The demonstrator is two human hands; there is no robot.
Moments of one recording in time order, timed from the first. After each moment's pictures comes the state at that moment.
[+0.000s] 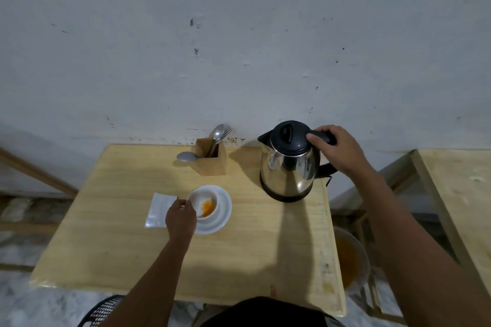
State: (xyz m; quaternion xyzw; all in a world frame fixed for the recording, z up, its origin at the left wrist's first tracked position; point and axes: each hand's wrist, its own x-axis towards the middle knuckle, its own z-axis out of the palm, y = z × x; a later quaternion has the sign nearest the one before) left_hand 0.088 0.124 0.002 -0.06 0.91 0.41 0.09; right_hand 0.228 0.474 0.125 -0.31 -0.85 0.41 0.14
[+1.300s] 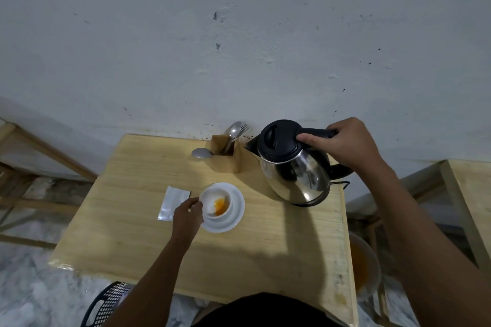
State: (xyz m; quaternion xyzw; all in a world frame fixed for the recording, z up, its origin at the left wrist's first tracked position) left_hand 0.088 0.109 0.019 -0.08 0.84 0.50 0.19; right_hand 0.196 0.445 0.180 -0.26 -0.88 0.38 0.12
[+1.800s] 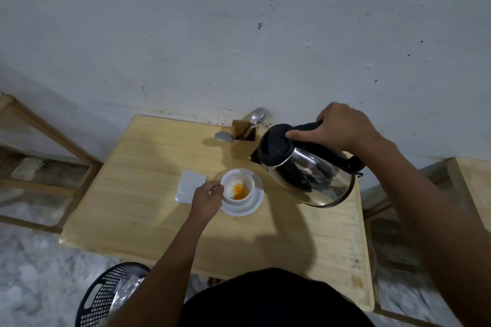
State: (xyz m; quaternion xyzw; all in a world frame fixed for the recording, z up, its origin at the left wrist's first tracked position) left_hand 0.077 0.088 0.024 -0.01 0.83 0.50 0.25; right_hand 0.151 0.364 0.215 -0.22 -0.96 0.17 -0.02
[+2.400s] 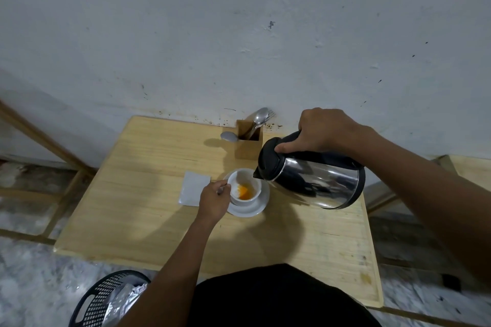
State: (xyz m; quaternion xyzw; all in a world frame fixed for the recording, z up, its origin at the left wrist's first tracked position) left_hand 0.071 0.083 0.019 0.03 0.84 0.49 0.25; right_hand 0.119 0.315 0.217 -0.15 -0.98 0.02 -0.13
